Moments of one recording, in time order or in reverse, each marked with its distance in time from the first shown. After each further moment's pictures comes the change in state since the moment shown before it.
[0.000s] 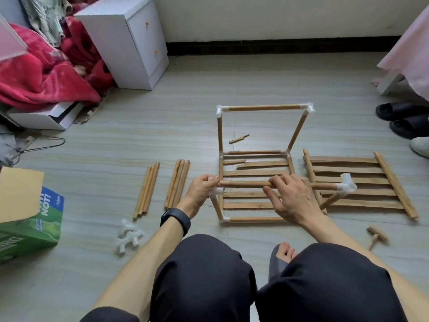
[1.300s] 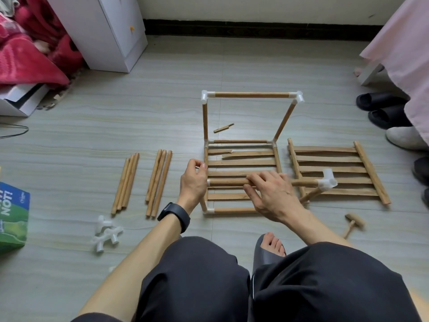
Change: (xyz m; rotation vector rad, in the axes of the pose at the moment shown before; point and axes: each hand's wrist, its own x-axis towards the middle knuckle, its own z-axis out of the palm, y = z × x) left_hand 0.016 -0.010 0.031 0.231 0.273 0.176; right_hand -0.002 -0.011 0.000 -0.015 -0.120 -0.060
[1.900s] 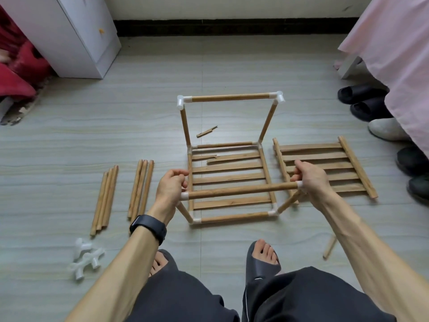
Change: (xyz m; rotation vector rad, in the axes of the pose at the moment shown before) left_hand 0.039 -0.002 0.003 -0.245 -0.094 -0.299; right_hand 0.012 0.126 -0.014 1.171 0.230 0.972
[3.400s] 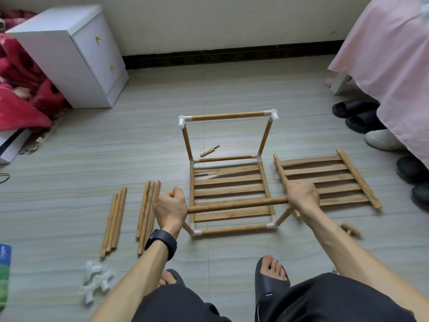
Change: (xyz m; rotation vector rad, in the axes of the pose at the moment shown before) left_hand -0.020 0.011 -0.002 0.423 0.429 0.189; right_hand -0.009 0.005 0.032 -0.483 0.268 0.002
